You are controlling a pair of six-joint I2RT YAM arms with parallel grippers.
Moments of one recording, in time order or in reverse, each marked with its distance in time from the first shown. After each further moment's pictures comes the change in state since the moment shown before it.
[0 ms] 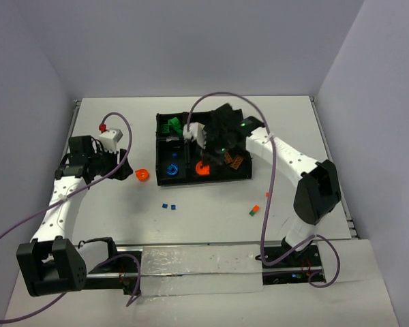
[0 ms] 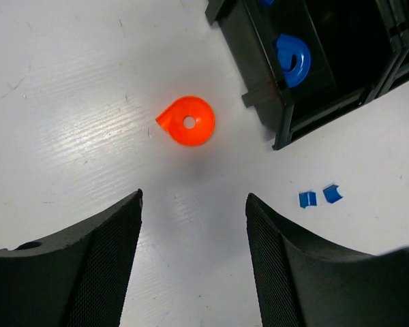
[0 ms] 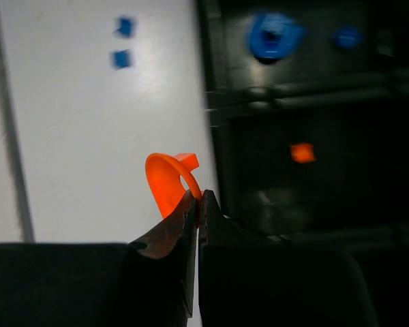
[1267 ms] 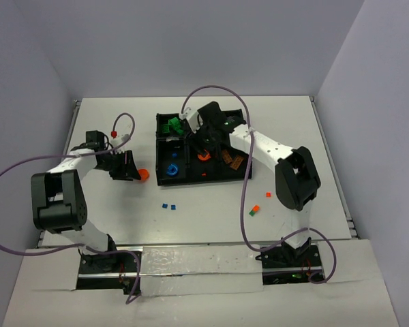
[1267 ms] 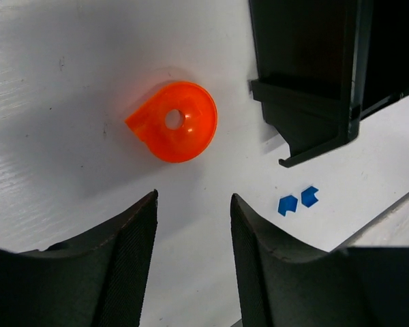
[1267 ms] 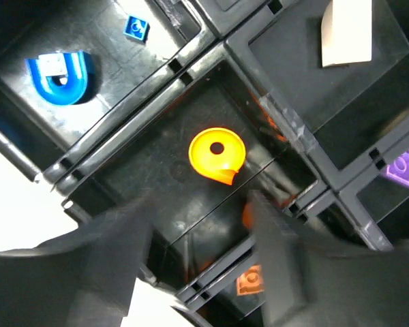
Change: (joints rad) left arm 0.014 0.499 0.107 -0.024 0.131 -0.102; right arm -0.004 0.204 0.107 0.264 0.457 0.410
